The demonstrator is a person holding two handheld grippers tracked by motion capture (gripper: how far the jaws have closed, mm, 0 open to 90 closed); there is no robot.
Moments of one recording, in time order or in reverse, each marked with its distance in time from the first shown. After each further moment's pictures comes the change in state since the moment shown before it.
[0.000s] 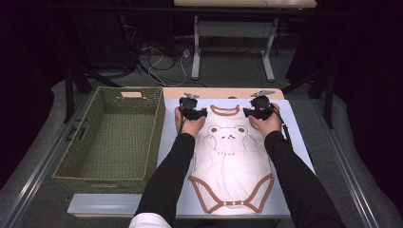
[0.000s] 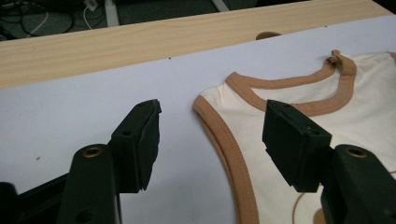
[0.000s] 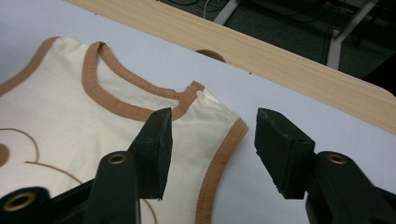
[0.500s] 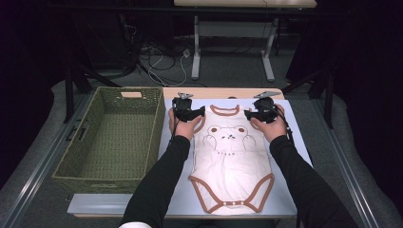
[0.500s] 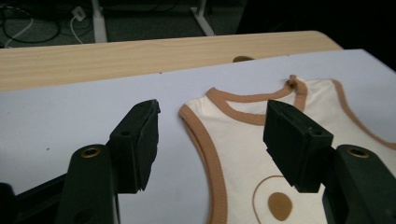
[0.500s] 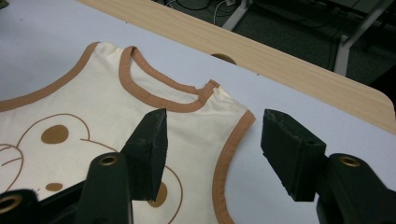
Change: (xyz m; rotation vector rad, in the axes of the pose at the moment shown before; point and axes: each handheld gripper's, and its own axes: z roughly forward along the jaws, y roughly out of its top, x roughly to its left) left arm 0.003 0.000 -0.037 -0.081 -0.066 -0.063; right arm 0.007 0.001 -0.039 -0.015 0.039 -0.014
